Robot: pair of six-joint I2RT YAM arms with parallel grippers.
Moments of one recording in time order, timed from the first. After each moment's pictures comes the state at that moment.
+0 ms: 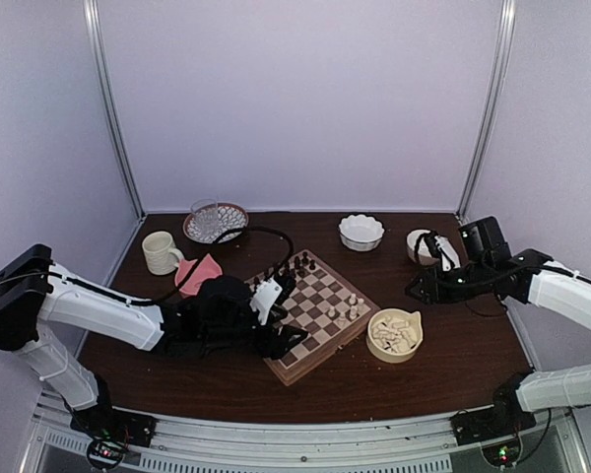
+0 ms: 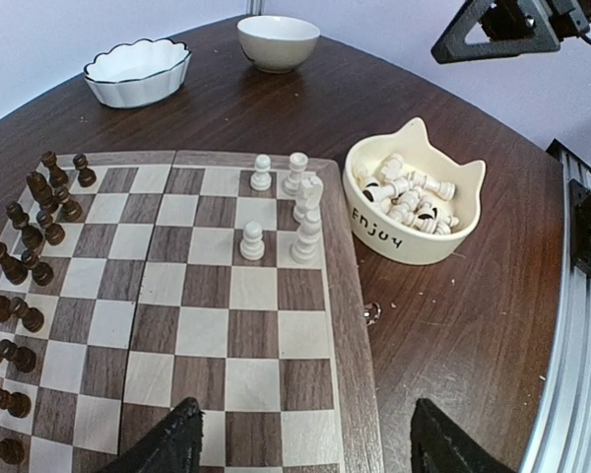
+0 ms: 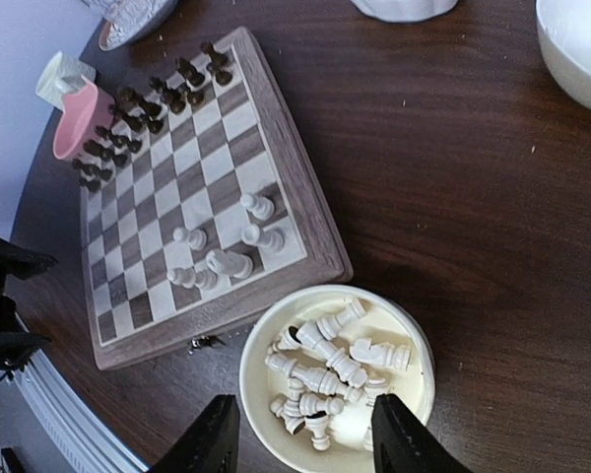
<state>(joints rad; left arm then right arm) -1.09 1.56 0.70 0.38 -0.02 -0.19 0.42 1.06 0.76 -0.49 -0.28 0.36</state>
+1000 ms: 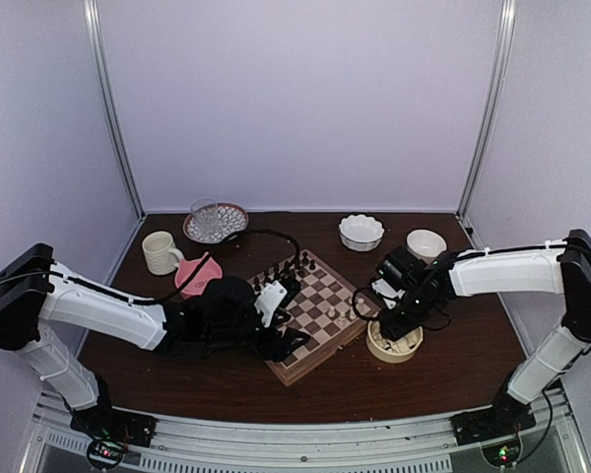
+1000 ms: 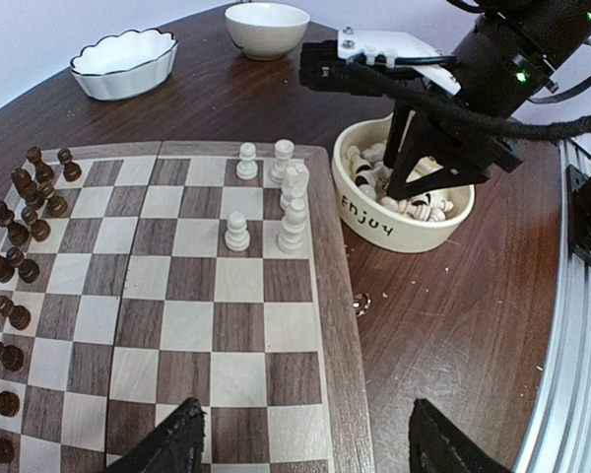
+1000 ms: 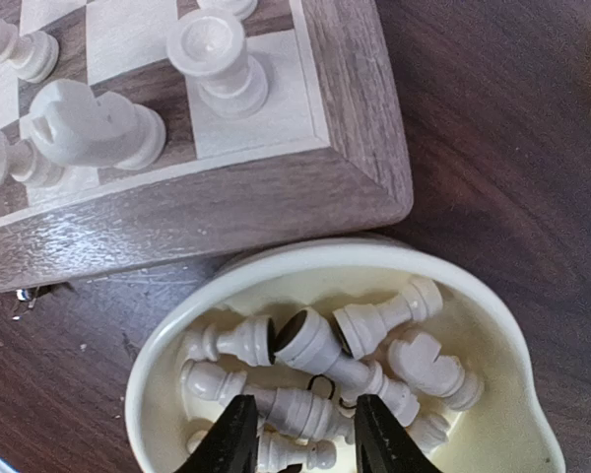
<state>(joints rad) -1.10 1.57 0.73 0.33 -0.02 -0.19 0.73 1.56 0.92 -0.62 0.06 0.24</state>
